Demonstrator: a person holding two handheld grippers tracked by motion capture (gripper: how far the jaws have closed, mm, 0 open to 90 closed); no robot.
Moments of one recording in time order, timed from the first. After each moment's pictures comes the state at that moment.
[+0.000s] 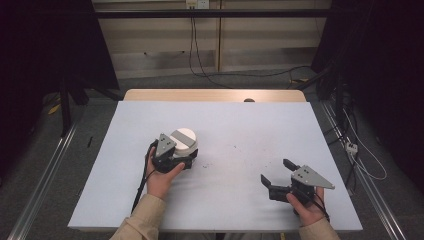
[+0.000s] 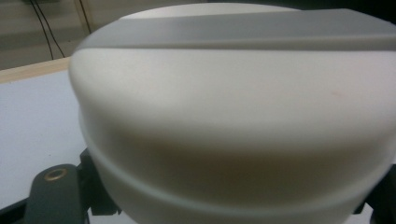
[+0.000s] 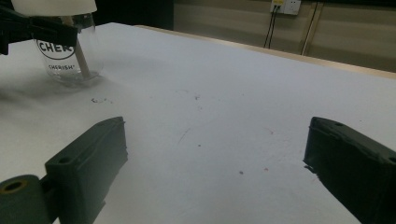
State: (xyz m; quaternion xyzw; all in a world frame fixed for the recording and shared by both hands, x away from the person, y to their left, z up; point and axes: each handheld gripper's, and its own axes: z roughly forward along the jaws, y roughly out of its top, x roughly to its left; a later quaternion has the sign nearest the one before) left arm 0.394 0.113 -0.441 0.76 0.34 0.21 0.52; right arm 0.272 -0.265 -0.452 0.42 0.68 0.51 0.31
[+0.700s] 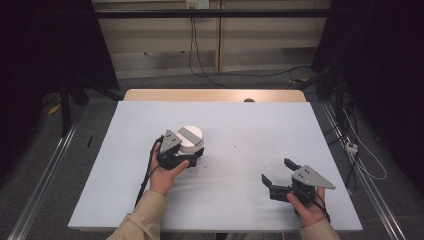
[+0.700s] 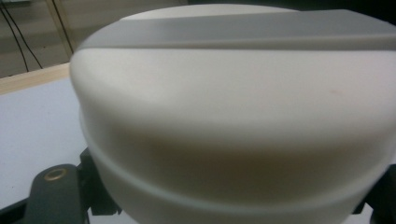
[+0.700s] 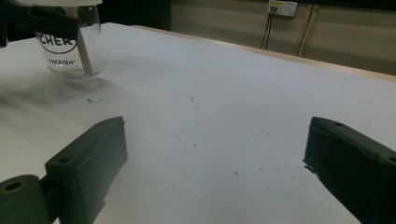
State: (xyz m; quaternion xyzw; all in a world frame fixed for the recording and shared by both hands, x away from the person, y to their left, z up) left arm 0.401 0.098 -0.431 0.77 0.32 0.19 0.53; right arm 0.271 -0.267 -0.451 0.42 0.68 0.50 0.32
